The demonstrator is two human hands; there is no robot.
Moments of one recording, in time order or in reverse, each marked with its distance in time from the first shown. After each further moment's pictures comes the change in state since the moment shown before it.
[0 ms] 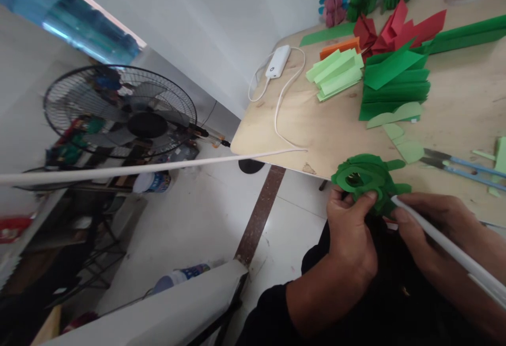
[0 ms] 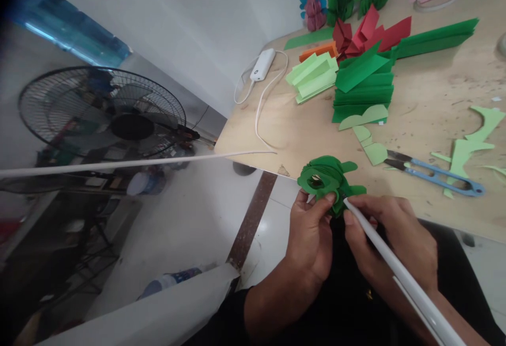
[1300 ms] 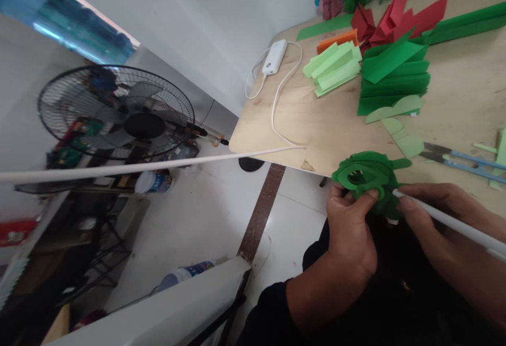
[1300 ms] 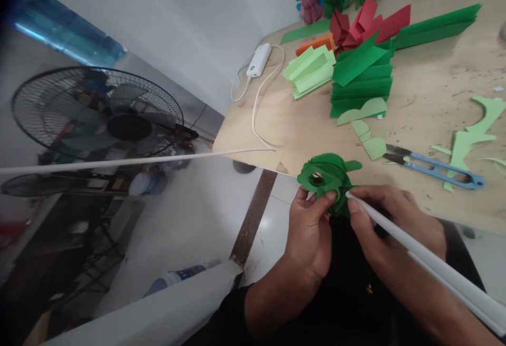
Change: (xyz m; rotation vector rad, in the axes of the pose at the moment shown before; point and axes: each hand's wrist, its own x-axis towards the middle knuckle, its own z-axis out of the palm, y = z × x) left_hand -0.005 0.004 0.005 -0.008 -0.018 0.002; right_hand 0.009 0.000 -0.005 0.021 -0.010 -0.012
